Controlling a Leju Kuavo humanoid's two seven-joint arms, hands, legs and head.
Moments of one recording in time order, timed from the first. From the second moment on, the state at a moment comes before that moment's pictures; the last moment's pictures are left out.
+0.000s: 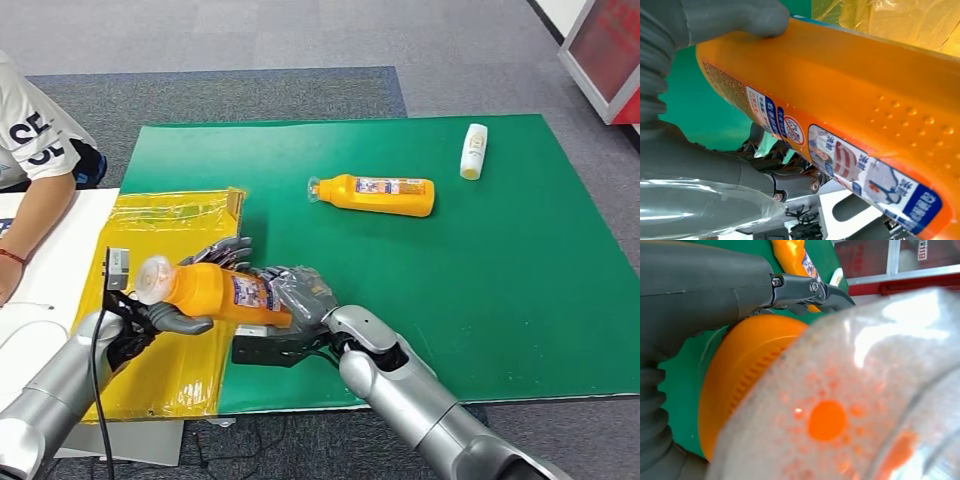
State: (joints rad) left arm -0.54 0.22 -0.56 -0.94 0.26 -0.84 -0.57; right arm -0.50 0.14 0.74 -1.09 0.70 -0.04 -0.21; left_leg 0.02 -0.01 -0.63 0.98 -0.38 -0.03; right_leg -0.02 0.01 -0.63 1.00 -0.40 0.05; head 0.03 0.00
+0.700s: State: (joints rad) left arm -0.50 0.21 -0.53 -0.95 0.27 -0.79 -0.59; right arm -0.49 0.15 0.71 -1.08 0.61 -0.03 -0.21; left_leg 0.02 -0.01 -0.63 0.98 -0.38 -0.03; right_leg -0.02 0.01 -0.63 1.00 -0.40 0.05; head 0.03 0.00
